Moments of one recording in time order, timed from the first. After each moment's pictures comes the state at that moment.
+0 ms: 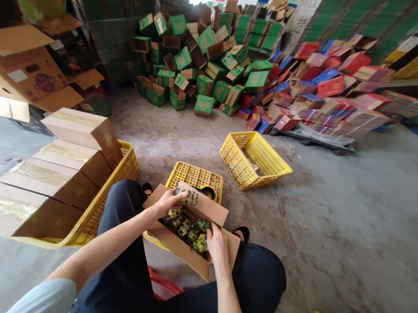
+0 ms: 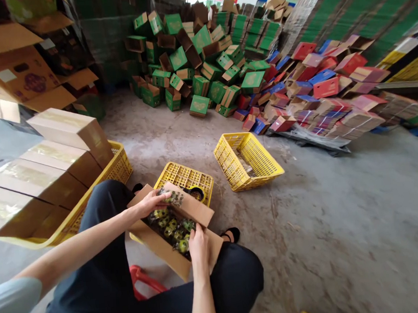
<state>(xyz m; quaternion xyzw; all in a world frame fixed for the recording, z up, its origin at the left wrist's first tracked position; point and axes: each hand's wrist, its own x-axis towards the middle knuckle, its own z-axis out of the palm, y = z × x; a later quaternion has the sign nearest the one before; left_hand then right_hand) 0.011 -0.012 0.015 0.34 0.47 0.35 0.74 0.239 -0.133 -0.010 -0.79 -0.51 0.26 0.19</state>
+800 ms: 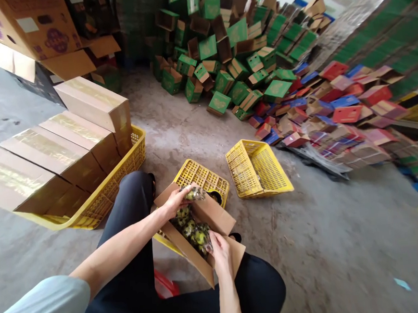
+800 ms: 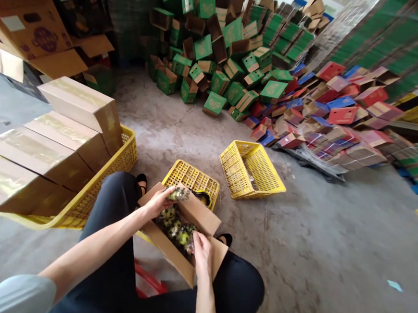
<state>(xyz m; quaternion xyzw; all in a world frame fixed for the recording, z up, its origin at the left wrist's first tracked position) 0.002 -0.004 0.003 0.18 0.47 0.42 0.76 0.231 -0.132 -0.020 -0.74 -0.34 0.47 0.35</state>
